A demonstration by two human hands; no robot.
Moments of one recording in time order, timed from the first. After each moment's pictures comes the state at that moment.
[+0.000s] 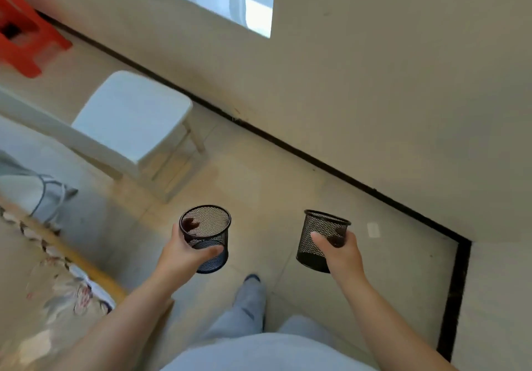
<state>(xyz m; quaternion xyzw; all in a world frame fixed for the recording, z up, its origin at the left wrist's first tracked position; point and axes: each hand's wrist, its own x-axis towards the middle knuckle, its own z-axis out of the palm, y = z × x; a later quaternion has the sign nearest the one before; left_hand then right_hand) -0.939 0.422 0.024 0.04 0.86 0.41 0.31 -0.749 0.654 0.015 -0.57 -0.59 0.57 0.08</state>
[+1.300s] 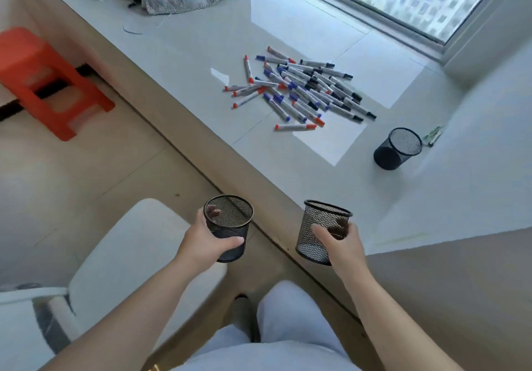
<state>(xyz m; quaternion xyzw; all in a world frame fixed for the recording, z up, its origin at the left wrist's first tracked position) -1.578 0.711 0.047 -0.01 0.85 0.45 0.28 -1.448 0.943 0.050 -0.49 -0.66 0.57 0.03</state>
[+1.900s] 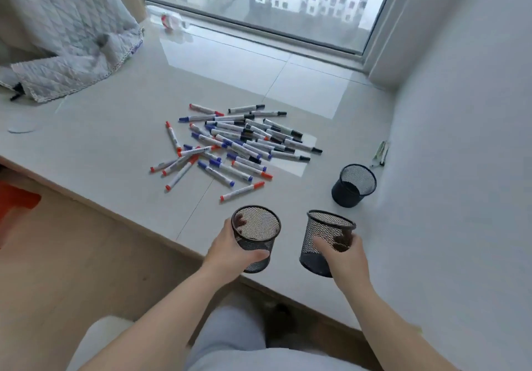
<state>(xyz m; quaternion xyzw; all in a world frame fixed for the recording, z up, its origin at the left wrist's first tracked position) -1.707 0.920 0.054 0.19 0.84 0.36 0.36 -1.532 1.065 0.052 -0.60 -0.58 0.54 0.14</state>
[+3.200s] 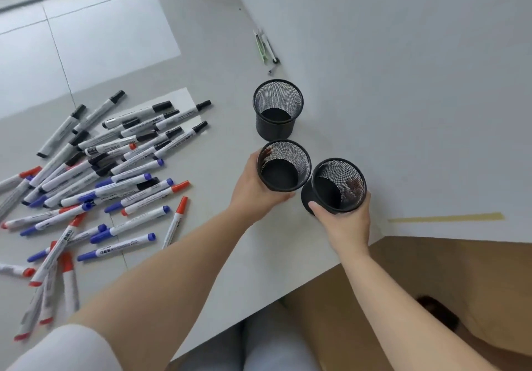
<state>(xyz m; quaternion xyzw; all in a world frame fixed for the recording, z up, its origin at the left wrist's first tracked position) -1.720 1.107 -0.056 0.55 0.61 0.27 0.51 -1.563 1.035 -0.044 -0.81 -0.29 0.34 0.39</state>
